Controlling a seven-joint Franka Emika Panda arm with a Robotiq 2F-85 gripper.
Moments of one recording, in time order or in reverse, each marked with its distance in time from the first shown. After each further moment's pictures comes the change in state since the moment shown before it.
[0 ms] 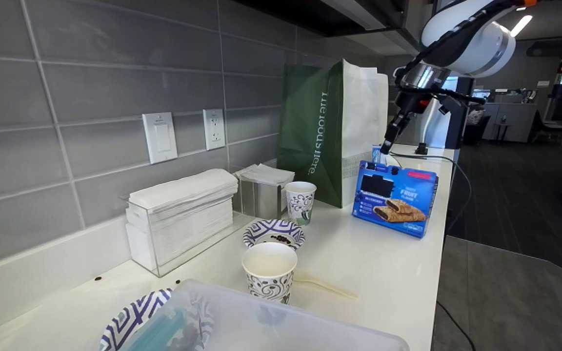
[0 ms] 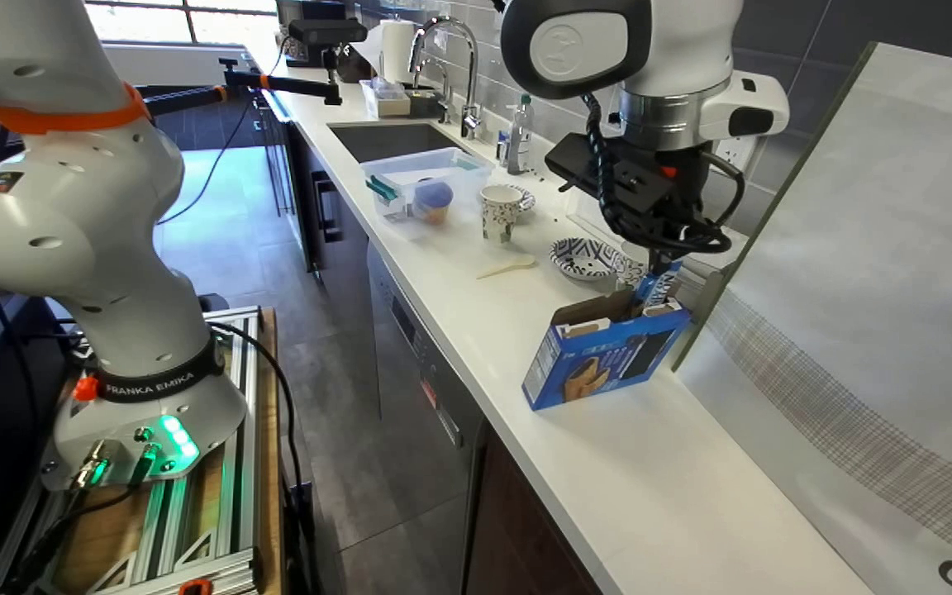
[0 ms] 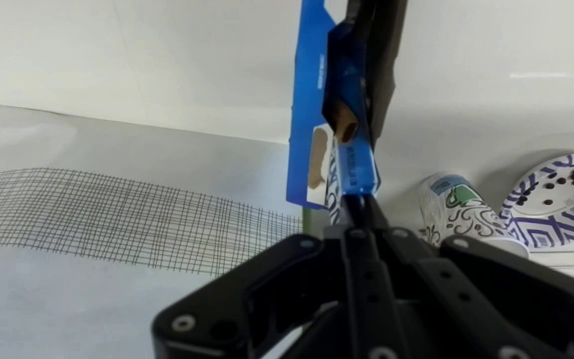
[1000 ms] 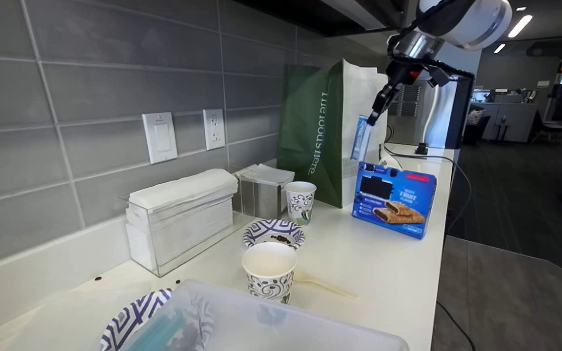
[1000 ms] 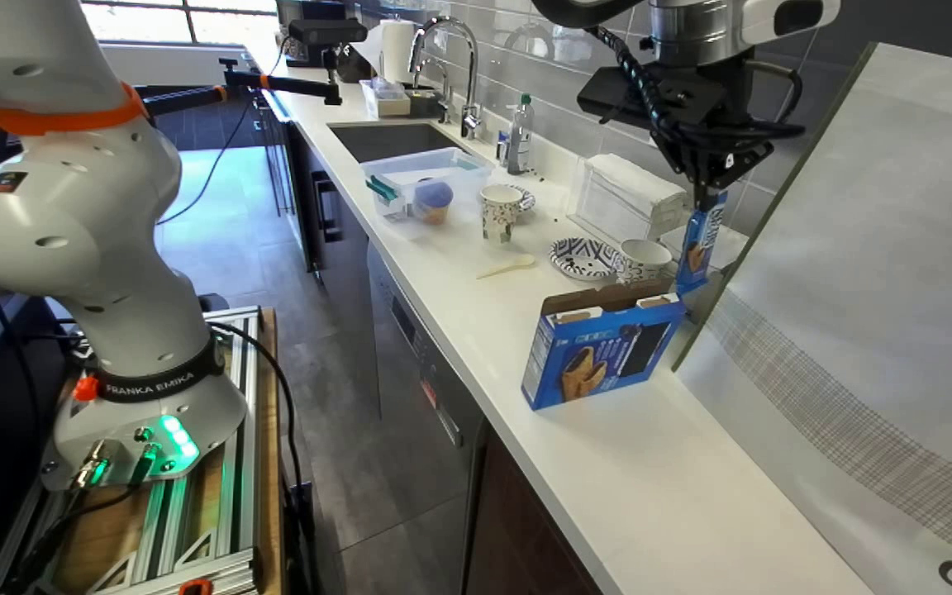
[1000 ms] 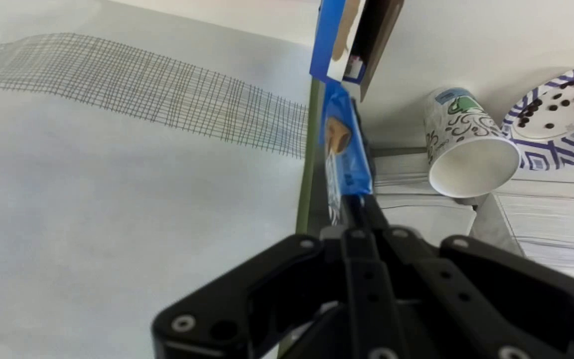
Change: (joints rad) arm 0.029 -0.017 0.010 0.119 -0.017 0.000 0.009
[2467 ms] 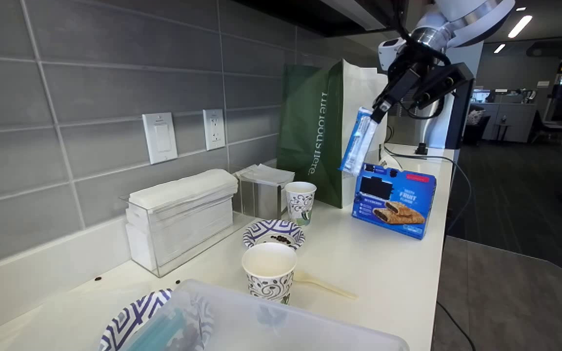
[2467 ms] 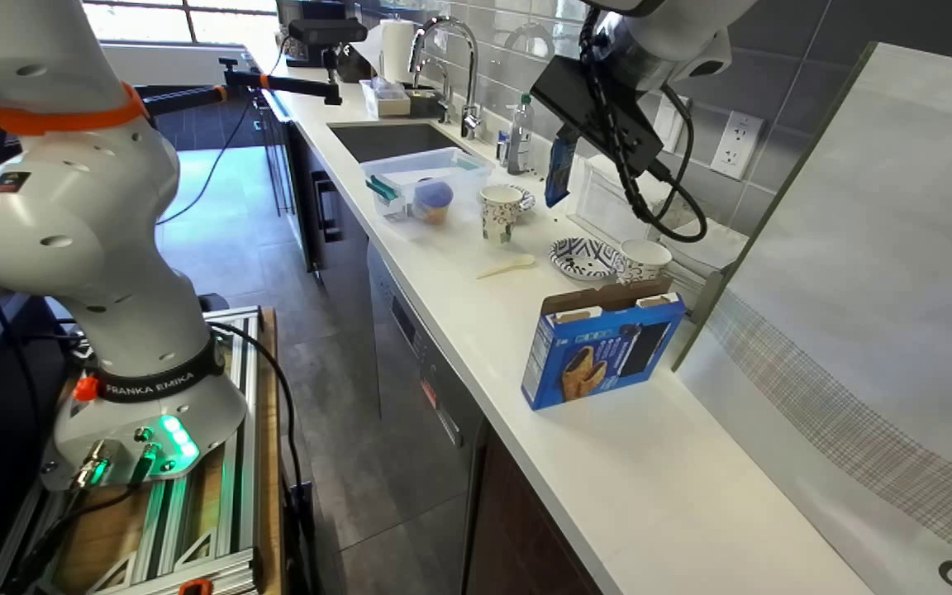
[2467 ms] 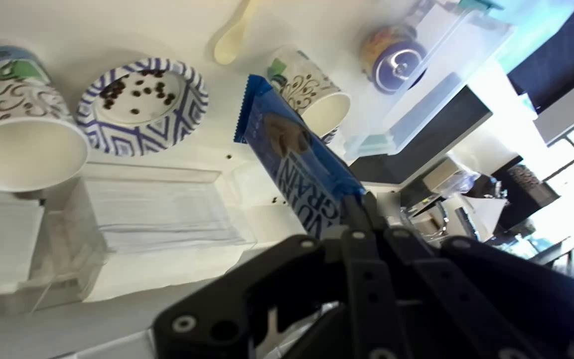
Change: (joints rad) arm 0.021 0.012 -0.060 0.072 0.601 -0.781 -0.658
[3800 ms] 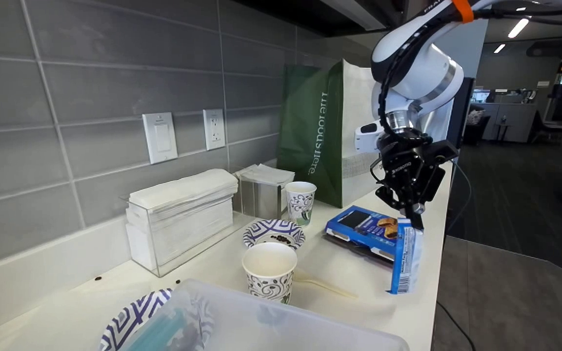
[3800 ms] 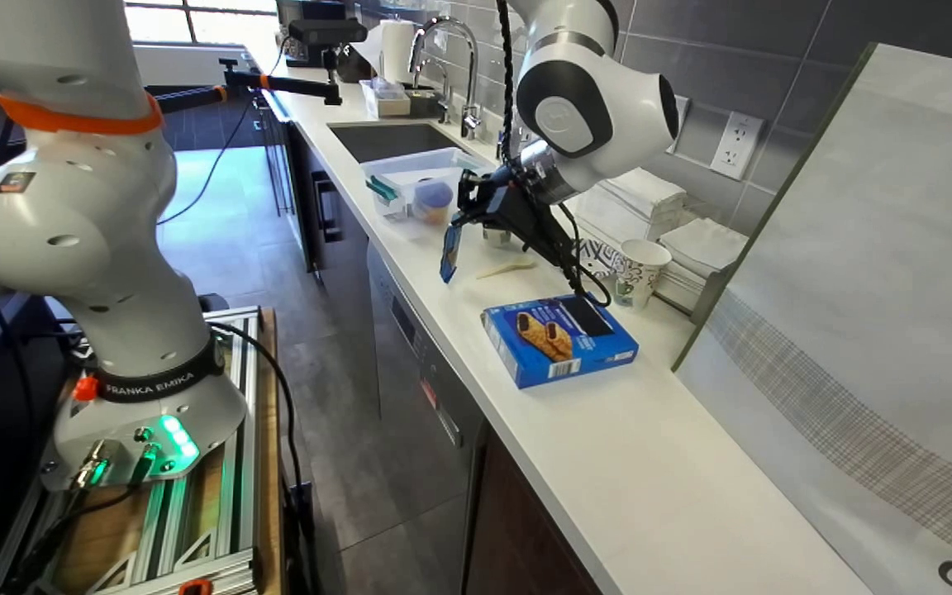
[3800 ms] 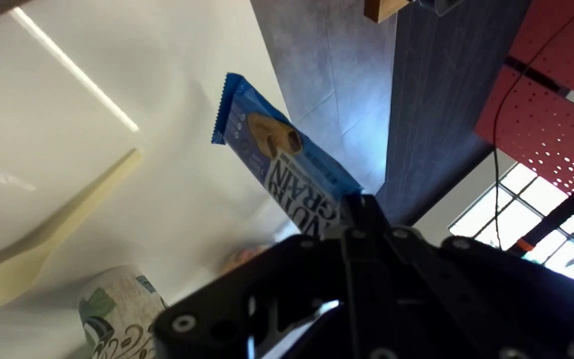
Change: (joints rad) arm 0.033 0.183 0.168 -0.128 -0.233 -0.097 -0.316
